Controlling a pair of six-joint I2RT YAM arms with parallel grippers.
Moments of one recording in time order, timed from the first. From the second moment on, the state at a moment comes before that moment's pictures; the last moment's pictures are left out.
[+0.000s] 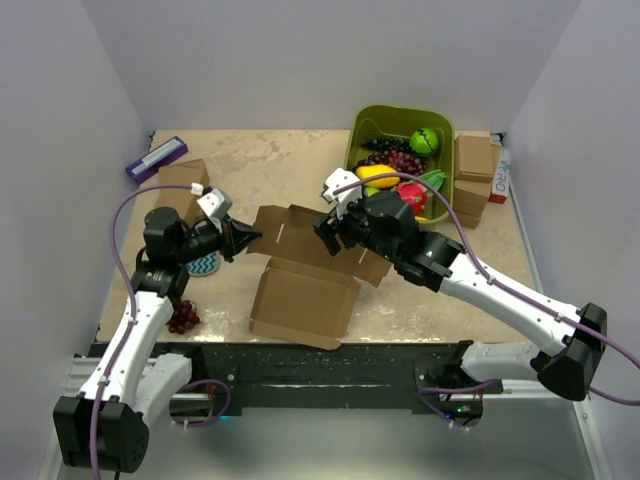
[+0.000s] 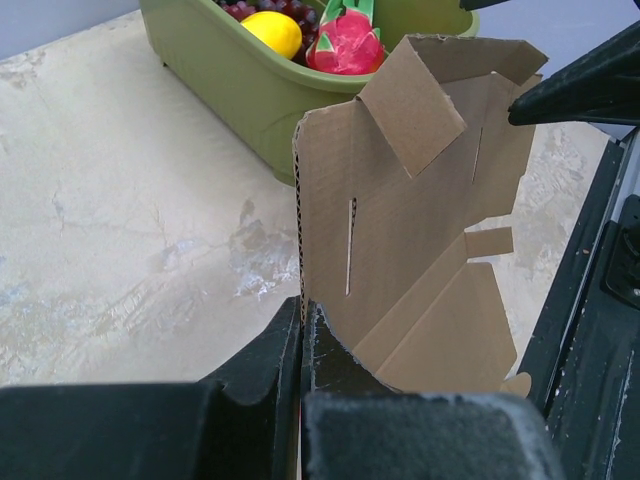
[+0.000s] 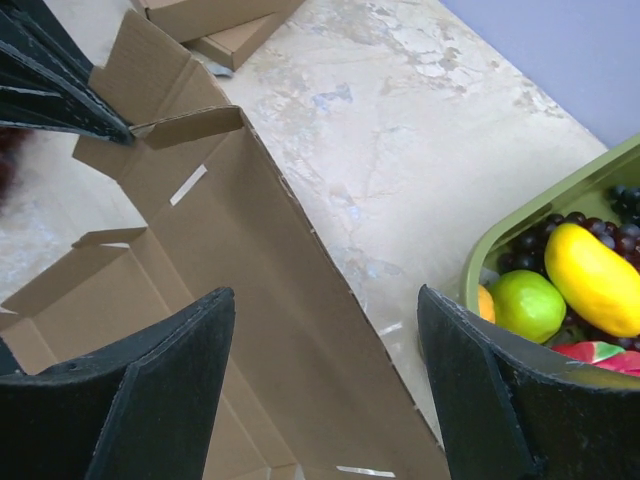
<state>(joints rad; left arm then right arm) -0.09 0.86 0.64 -0.01 0.85 -0.01 0.91 1.23 1.15 -0.24 0.14 -0.10</state>
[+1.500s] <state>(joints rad) -0.18 0.85 0.62 -0.03 0.59 0.01 0.91 1.13 0.95 -0.05 0.16 0.68</state>
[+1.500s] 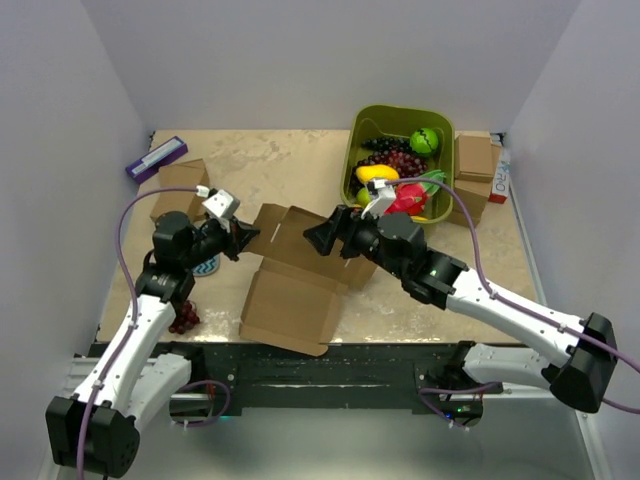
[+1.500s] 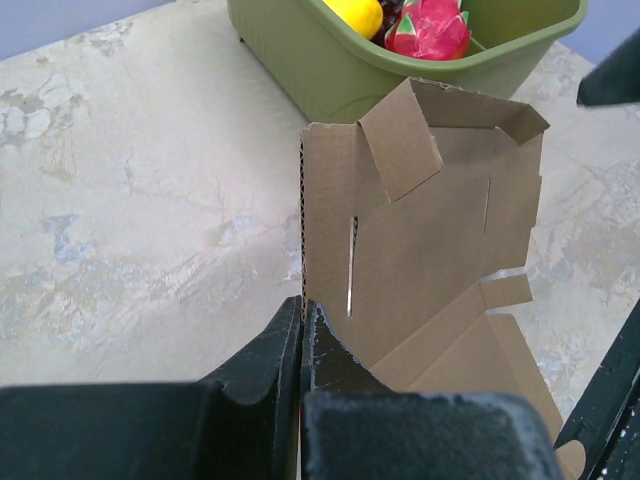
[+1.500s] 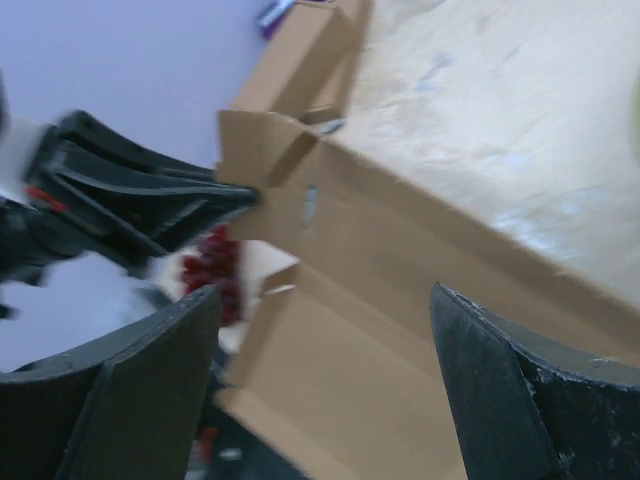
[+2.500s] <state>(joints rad) -0.30 0.74 0.57 -0.02 0.51 0.12 0.74 1.06 0.49 0.46 0.18 1.69</state>
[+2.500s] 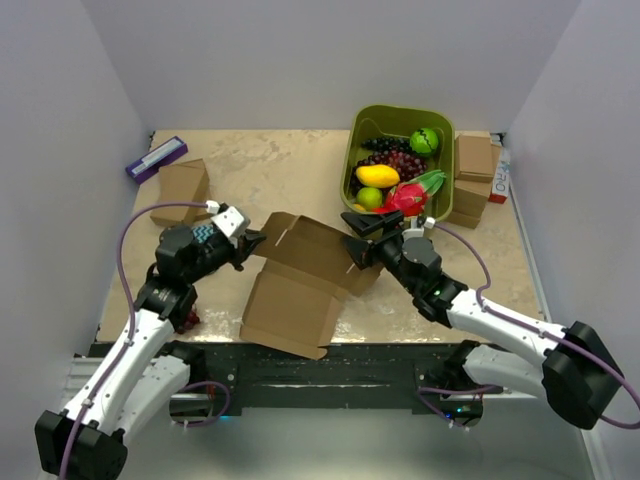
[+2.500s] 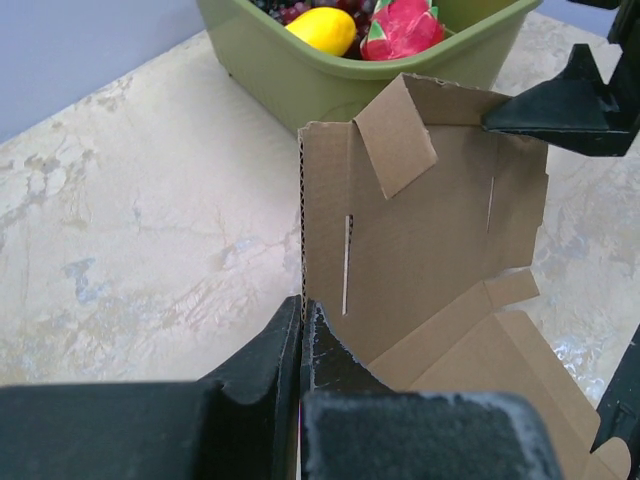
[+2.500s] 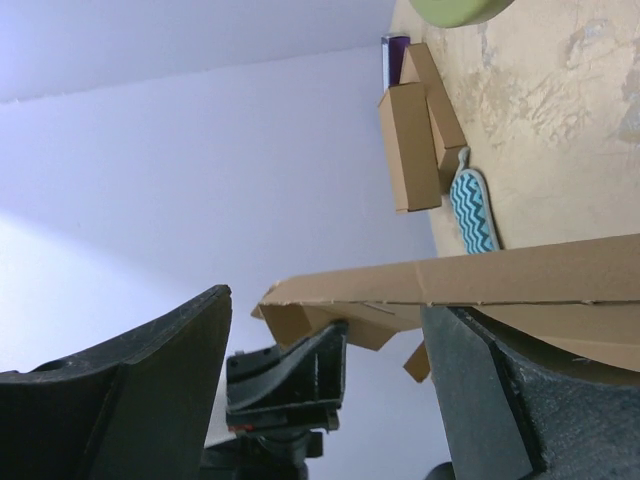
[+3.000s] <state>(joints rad) -0.36 0.69 0.53 0.01 0.50 0.16 0.73 1.19 0.49 0.46 0.17 1.78</state>
